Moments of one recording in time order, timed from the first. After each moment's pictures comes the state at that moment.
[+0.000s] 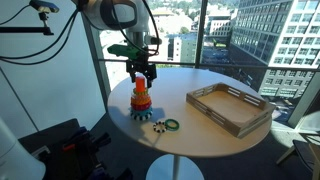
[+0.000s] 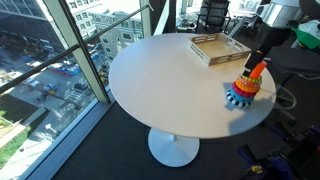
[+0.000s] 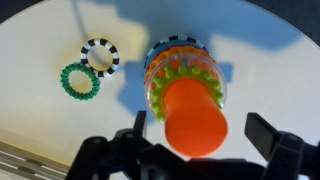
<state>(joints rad) 0.04 -0.09 0.00 -2.46 0.00 2.33 -0.20</state>
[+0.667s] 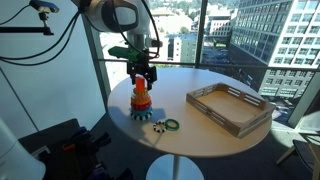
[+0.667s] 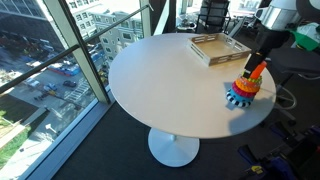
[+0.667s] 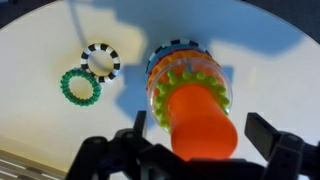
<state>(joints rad) 0.03 -0.08 0.00 -2.46 -0.01 2.33 -0.19</state>
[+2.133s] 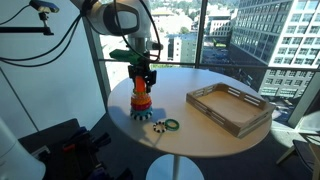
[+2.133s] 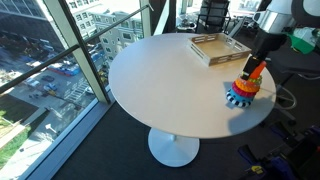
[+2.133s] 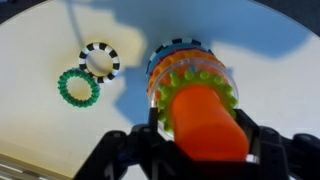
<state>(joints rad) 0.03 -0.05 0.00 -2.46 -0.01 2.36 -0.19</state>
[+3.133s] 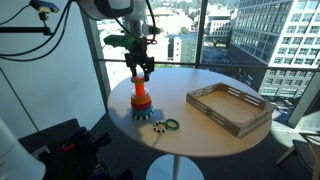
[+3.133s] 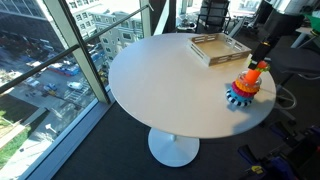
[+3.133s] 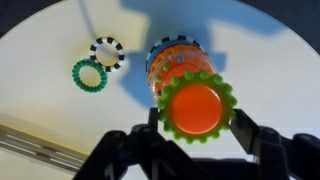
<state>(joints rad) 0.03 -0.18 0.00 -2.46 0.00 2.28 -0.19</state>
